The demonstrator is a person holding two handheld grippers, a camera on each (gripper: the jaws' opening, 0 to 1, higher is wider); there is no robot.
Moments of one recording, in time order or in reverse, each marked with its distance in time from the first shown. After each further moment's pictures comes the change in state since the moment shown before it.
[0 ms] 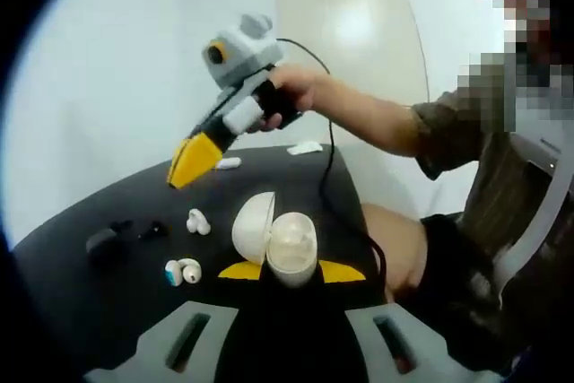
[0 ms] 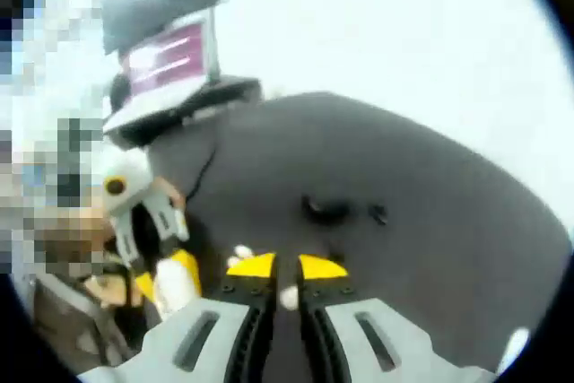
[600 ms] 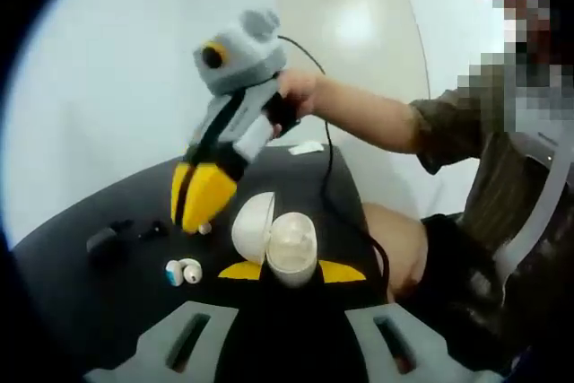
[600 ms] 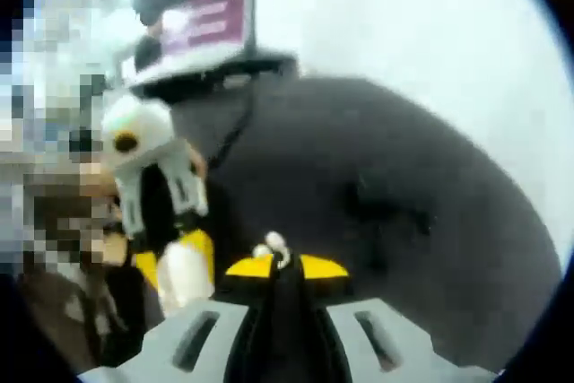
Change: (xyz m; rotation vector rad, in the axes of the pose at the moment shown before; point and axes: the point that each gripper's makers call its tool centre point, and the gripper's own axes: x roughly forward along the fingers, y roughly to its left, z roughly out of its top) left arm -0.003 0.000 -0.003 -0.002 0.000 0.006; right arm 0.050 0.045 -0.020 -0.214 0.239 0.114
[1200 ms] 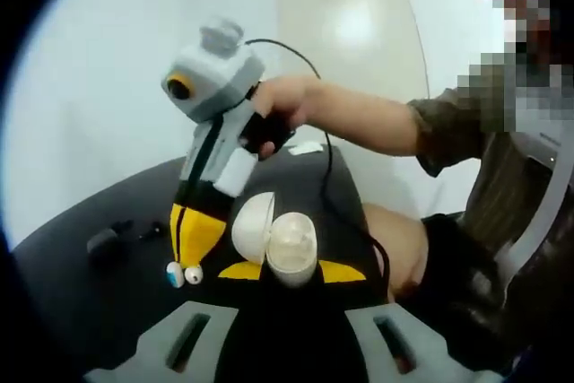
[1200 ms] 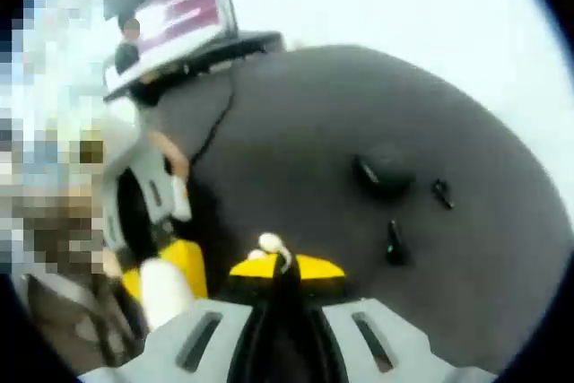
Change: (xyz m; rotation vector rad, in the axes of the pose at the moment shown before) left arm 0.002 0.001 0.000 0.006 -0.001 -0.001; right arm 0.018 0.002 -0.006 0.086 0.014 0.002
